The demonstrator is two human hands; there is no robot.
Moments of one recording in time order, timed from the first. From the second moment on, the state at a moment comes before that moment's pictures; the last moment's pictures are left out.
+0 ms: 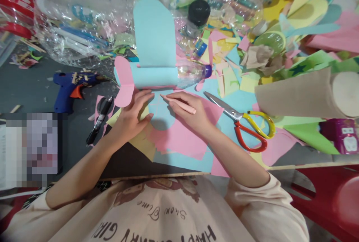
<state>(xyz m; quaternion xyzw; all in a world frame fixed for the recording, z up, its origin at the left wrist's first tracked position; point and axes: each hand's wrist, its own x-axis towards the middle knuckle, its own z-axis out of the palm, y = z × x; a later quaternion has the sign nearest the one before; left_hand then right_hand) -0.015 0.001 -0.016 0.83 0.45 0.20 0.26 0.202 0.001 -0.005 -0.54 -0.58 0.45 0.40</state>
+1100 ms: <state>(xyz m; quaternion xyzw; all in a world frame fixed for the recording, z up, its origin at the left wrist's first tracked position) -0.015 0.001 -0.015 0.82 0.46 0.20 0.27 0.208 -0.001 0.010 -0.56 -0.56 0.50 0.35</state>
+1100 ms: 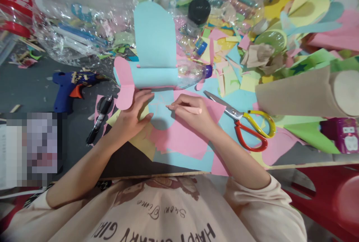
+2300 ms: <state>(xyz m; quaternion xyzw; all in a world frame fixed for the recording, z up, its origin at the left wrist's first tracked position) -0.015 0.002 -0.013 0.82 0.47 0.18 0.27 0.216 0.001 0.009 -0.53 -0.52 0.57 0.34</state>
